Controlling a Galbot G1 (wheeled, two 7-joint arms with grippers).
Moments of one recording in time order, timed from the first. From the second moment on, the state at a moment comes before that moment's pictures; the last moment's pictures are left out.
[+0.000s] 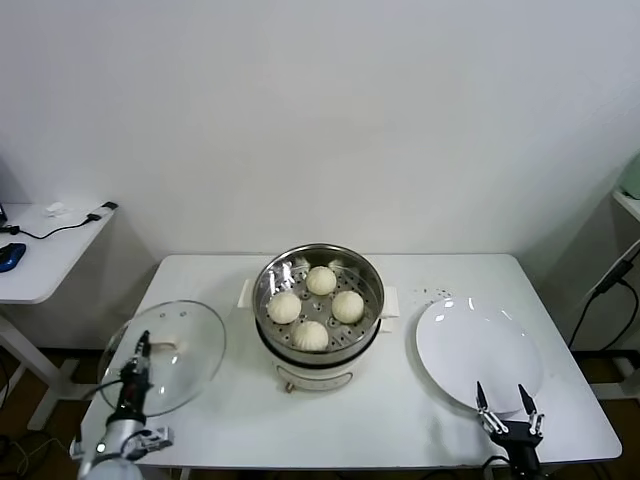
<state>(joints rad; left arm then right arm) 1.43 -1.24 -0.66 -1.60 1.14 0.06 -0.35 -1.67 1.31 0.68 1.71 0.32 0.32 -0.04</state>
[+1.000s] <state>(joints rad) 1.17 -1.18 -0.17 -2.10 1.26 0.60 0.17 -1.65 1.33 0.68 1.73 0.23 0.30 -0.04</state>
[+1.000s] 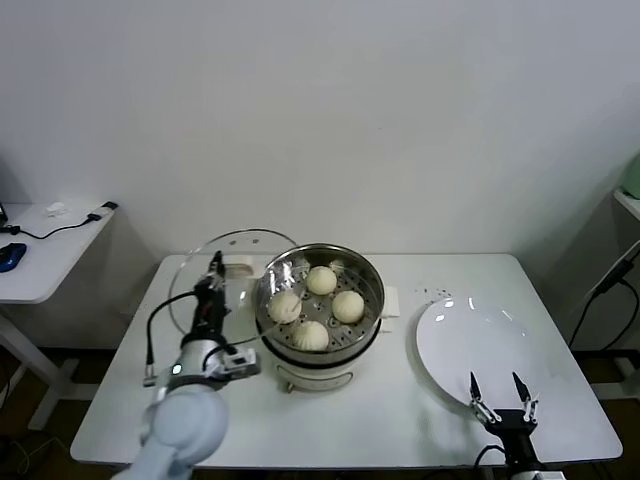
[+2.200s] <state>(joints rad) 1.07 -1.54 0.09 -1.84 1.59 0.70 0.20 -1.66 1.34 0.66 1.69 0.21 0.35 -0.03</state>
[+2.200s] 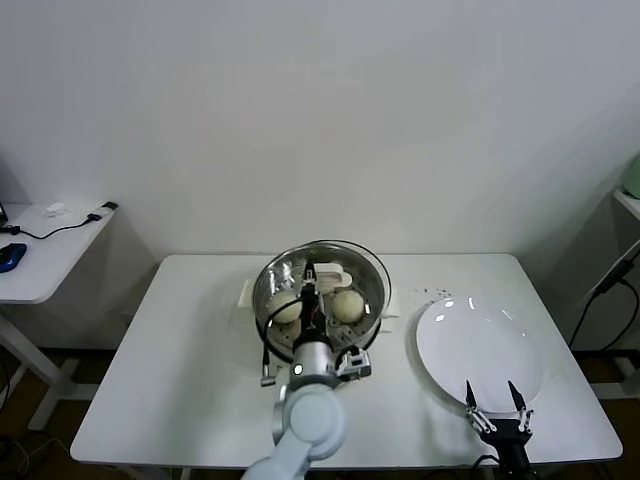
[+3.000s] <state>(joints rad) 1.07 -1.54 0.07 -1.77 1.61 0.69 0.16 -1.66 1.34 0.67 1.70 0.21 0.38 -0.03</state>
